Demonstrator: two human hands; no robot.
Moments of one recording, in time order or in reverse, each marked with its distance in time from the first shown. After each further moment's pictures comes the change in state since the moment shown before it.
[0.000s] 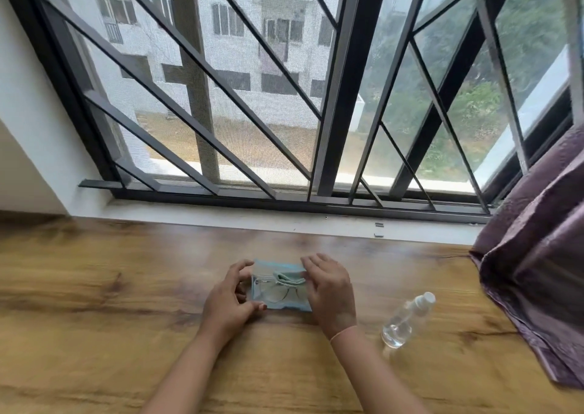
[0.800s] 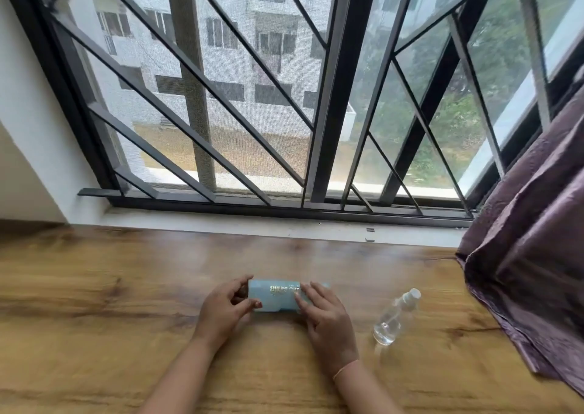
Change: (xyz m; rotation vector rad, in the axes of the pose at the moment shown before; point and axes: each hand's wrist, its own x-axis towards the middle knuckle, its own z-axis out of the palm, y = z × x) left_hand -0.007 0.010 -0.006 -0.027 0.015 0.005; right_hand -0.054 0.015 0.008 -0.007 -0.016 -0.100
